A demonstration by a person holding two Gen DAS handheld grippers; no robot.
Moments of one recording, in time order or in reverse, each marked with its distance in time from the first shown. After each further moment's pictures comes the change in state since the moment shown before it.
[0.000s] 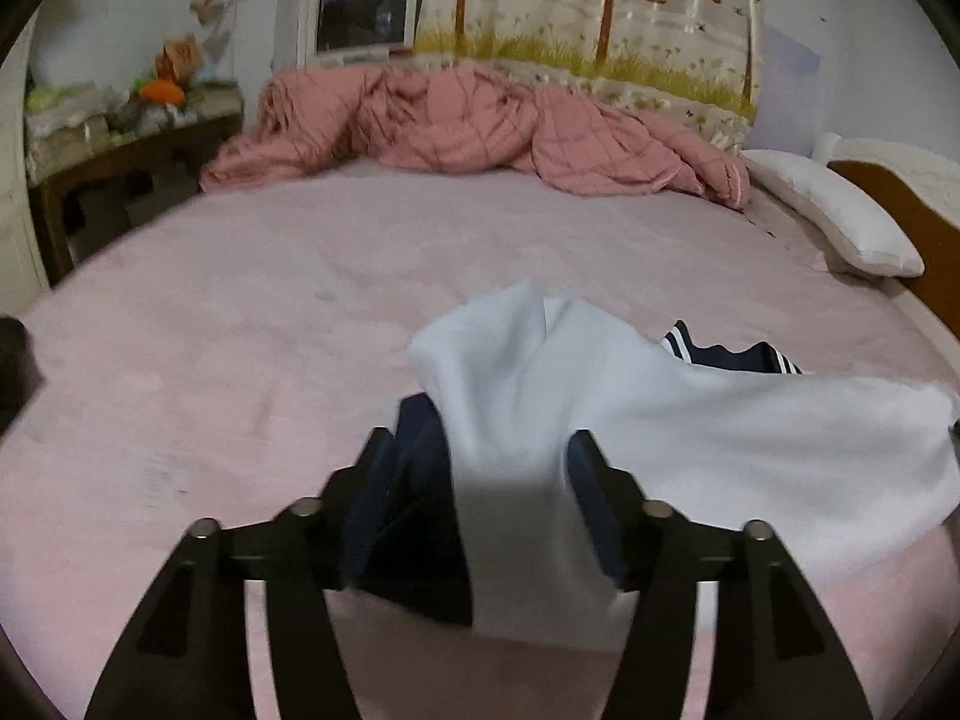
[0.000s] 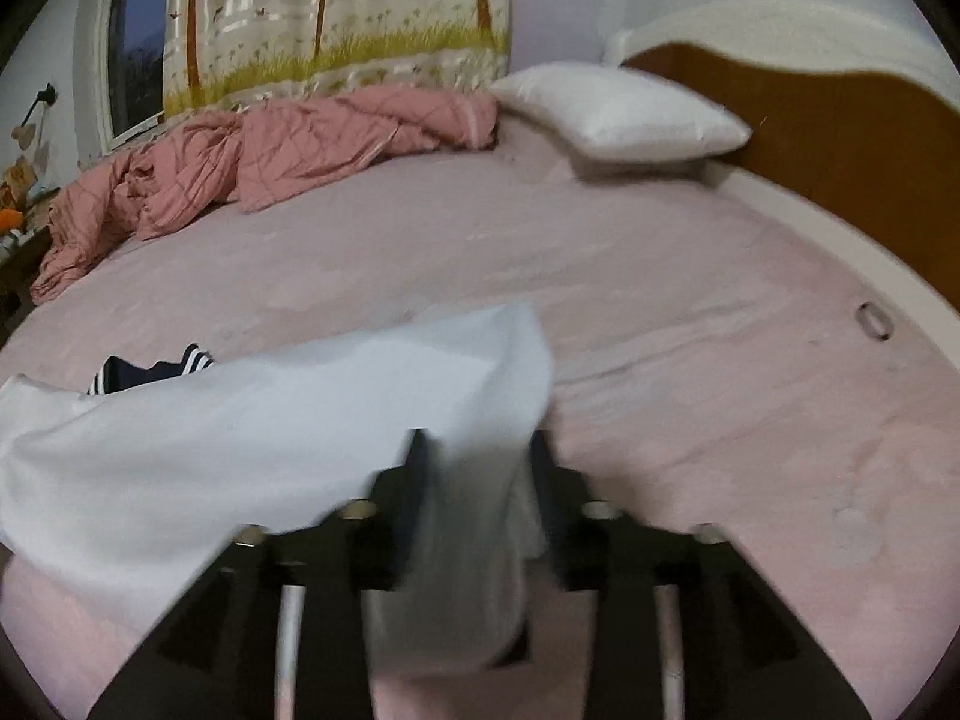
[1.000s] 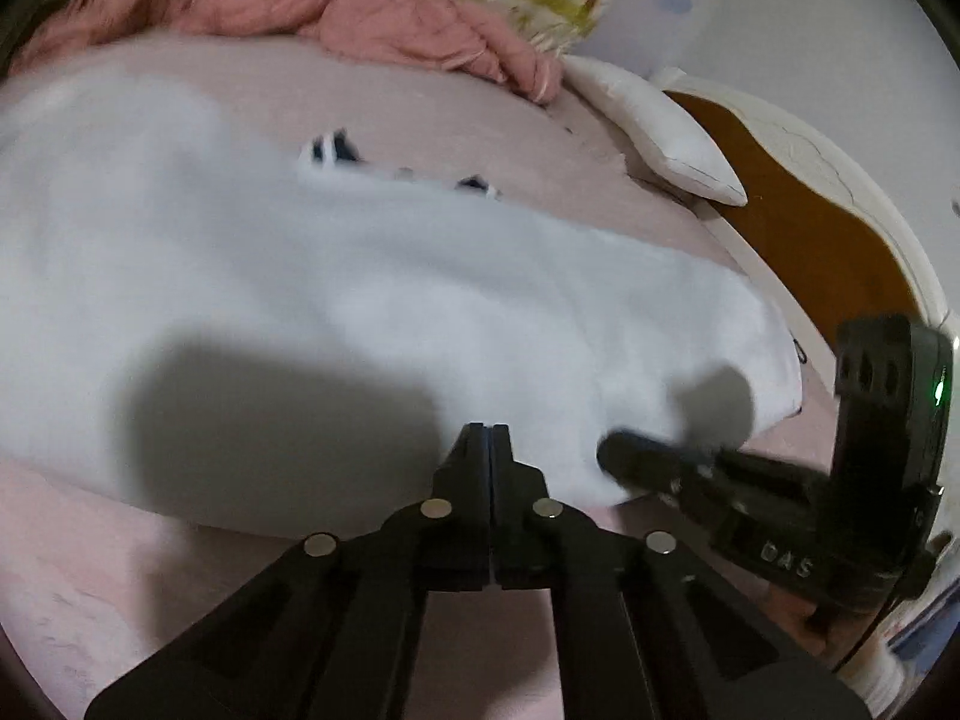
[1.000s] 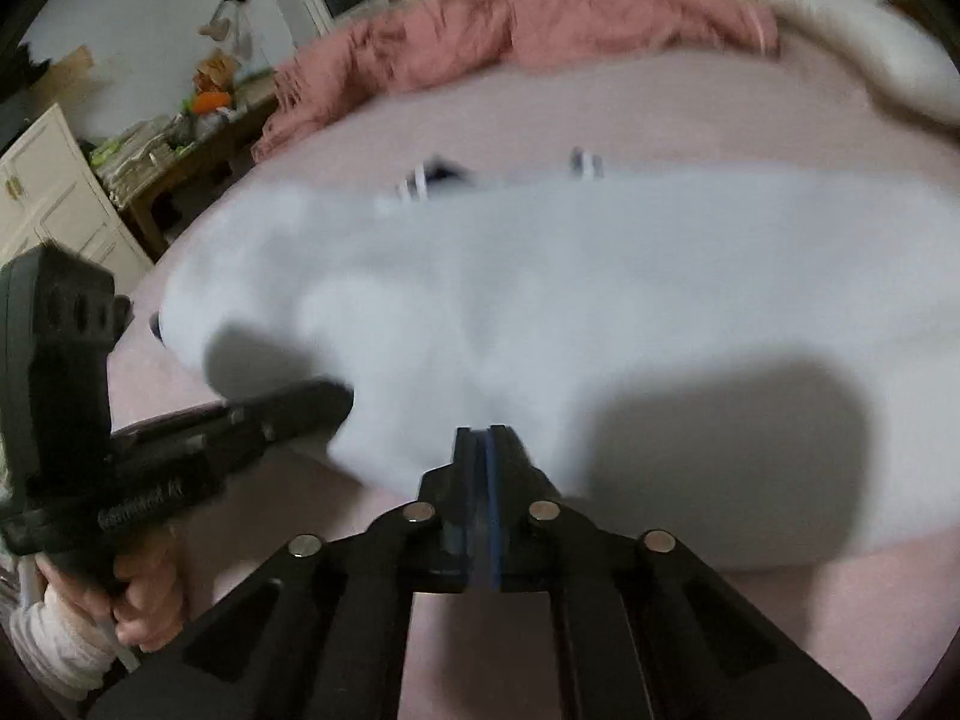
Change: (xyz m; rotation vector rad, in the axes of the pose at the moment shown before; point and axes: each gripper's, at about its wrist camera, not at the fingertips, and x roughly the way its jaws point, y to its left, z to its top) left arm 0.019 -0.136 -0.051 -0.061 0.298 -0.556; right arm -0.008 0.158 -0.076 -0.155 0.326 0.621
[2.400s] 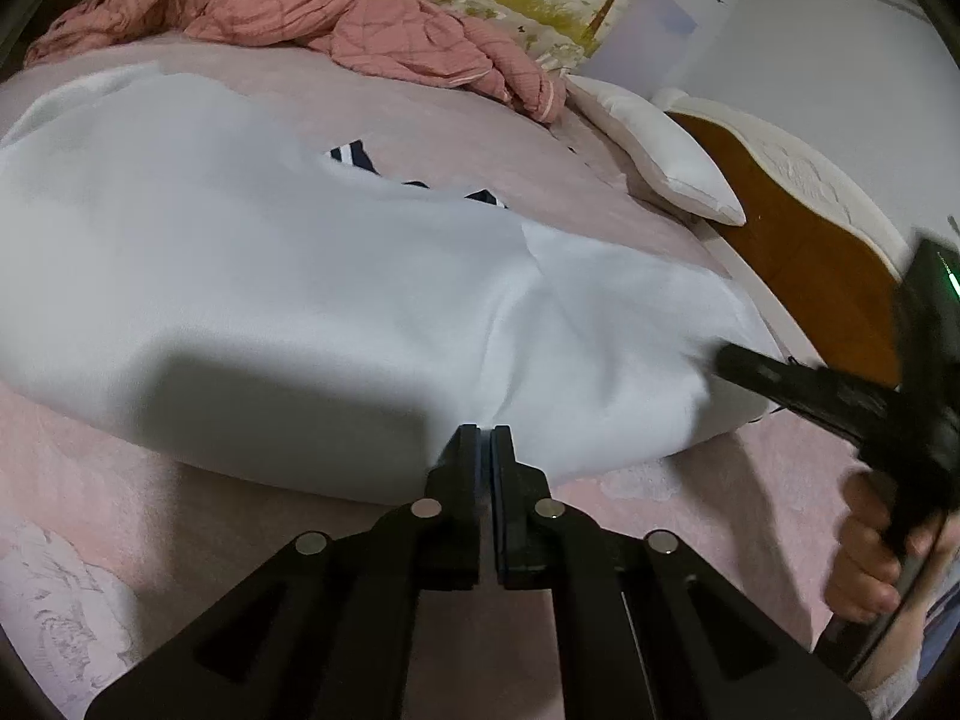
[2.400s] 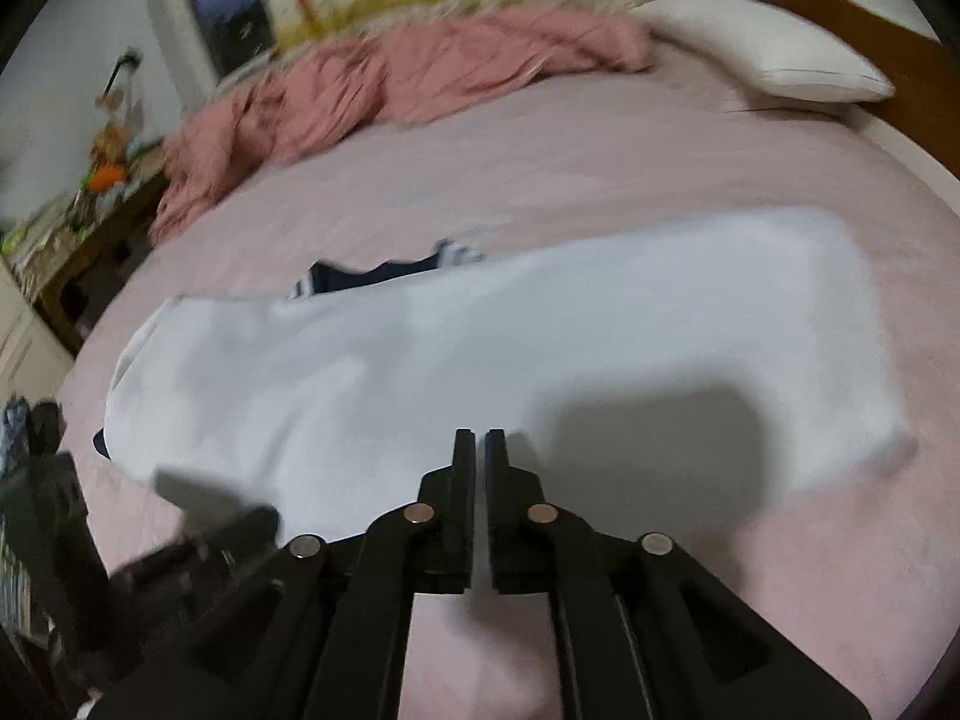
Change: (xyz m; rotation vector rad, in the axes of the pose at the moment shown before) left arm -0.011 0.006 -0.017 -0.001 -0.058 0.017; right arm -0.067 -0.016 0.023 0.175 -0.142 -0.287
